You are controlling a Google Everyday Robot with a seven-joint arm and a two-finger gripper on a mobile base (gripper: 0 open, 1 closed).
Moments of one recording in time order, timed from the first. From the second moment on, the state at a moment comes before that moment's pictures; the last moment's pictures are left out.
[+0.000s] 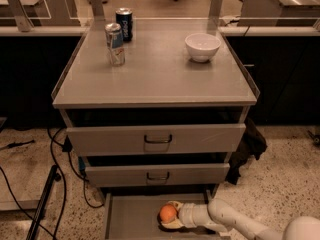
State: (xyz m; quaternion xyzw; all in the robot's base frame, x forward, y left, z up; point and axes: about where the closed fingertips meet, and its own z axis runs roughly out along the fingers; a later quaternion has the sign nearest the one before) arm 0.515 -0.054 0.212 -0.51 0.71 0.29 0.38
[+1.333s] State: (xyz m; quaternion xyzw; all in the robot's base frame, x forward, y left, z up) arm 0.534 -0.018 0.164 -0.54 0.68 0.33 0.38
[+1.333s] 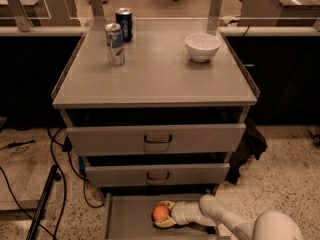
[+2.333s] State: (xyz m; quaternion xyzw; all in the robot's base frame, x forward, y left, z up) arm 0.540 -0.008 0.120 -0.54 0.68 0.34 0.36
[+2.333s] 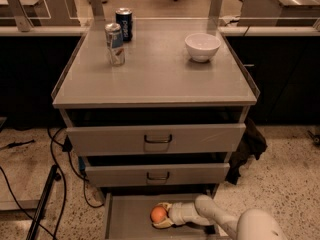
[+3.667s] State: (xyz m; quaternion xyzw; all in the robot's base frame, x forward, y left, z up) arm 0.540 -0.008 0.120 -0.54 0.68 0.34 0.36
